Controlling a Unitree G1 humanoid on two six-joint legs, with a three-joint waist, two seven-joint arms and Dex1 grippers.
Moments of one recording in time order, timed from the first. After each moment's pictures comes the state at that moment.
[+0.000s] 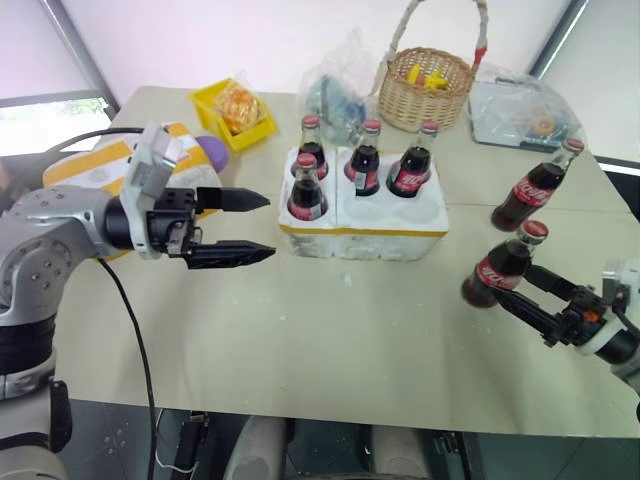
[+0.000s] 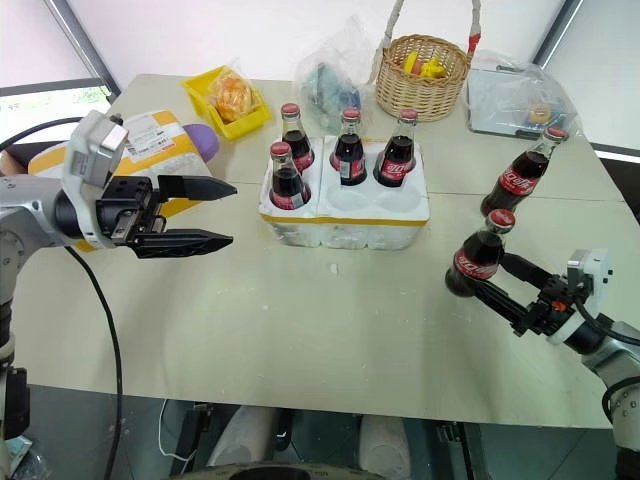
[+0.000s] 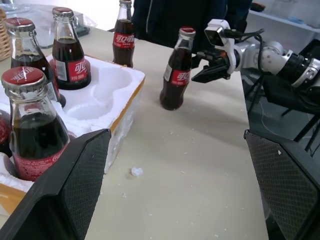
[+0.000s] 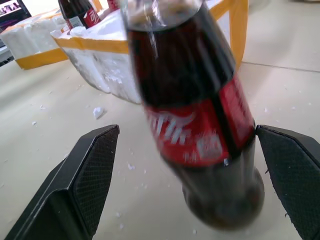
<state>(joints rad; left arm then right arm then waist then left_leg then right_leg) -0.58 0.88 0.18 -0.29 -0.88 0.89 -1.17 0.14 -0.71 -0.55 -0.11 0.73 0.41 1.03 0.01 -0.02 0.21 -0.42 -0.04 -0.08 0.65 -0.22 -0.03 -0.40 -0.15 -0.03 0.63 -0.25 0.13</state>
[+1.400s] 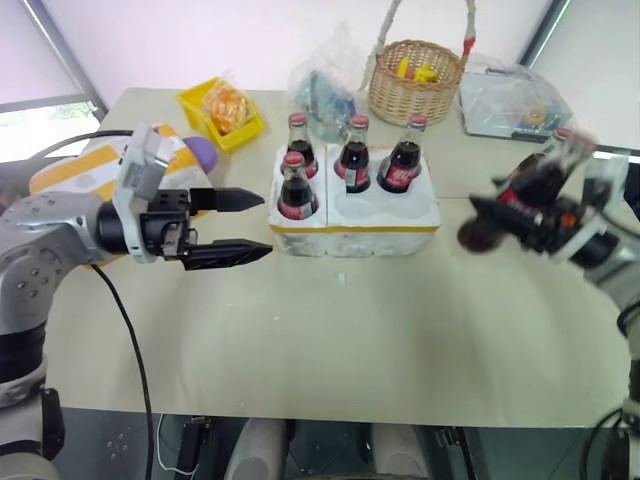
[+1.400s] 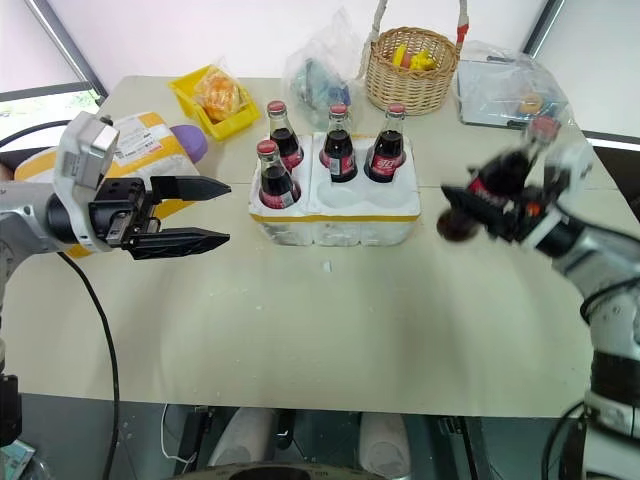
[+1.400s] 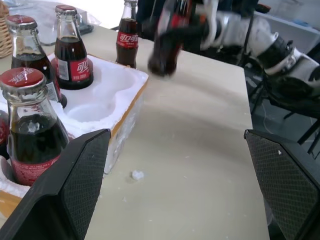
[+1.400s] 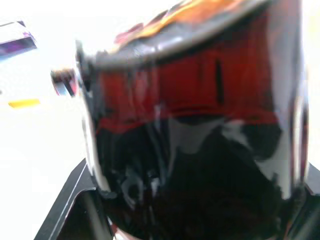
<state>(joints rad) -0.52 0.91 0.23 -0.33 -0.95 0.90 -1.09 -0.45 -0.79 -0.40 -0.12 0.83 0.62 0.85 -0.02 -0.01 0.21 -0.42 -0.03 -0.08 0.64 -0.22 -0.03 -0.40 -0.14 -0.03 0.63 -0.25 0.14</state>
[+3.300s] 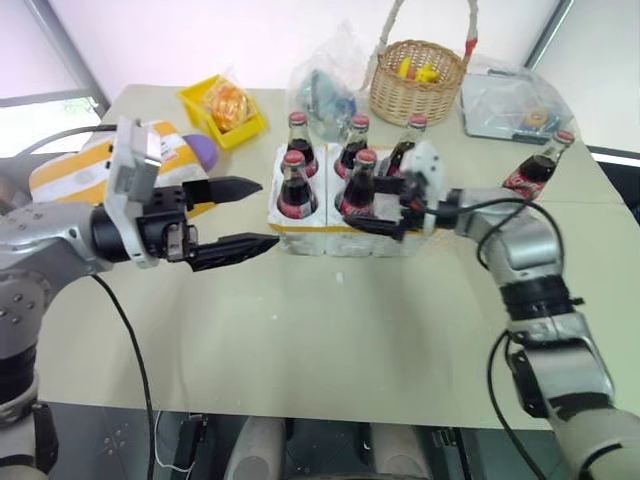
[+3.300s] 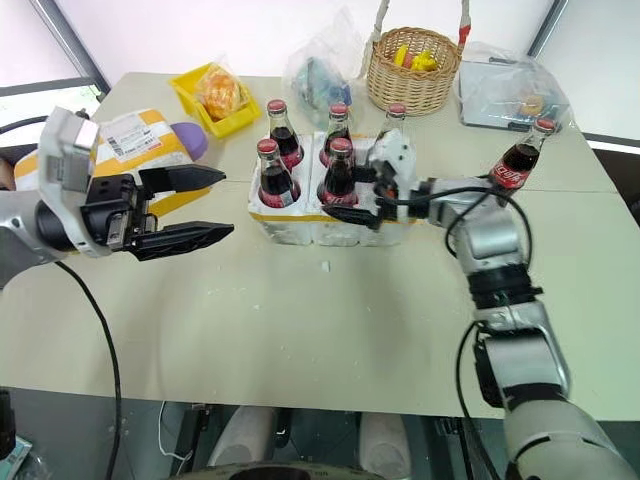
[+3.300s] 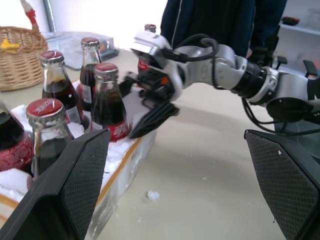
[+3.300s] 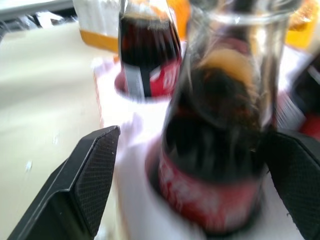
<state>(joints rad) -0.48 0.90 0.25 -0.42 -1.05 0.84 -0.91 -0.71 -0.58 0.03 0.16 0.34 0.49 1.06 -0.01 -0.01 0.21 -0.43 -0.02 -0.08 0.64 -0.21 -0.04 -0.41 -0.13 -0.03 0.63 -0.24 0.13</state>
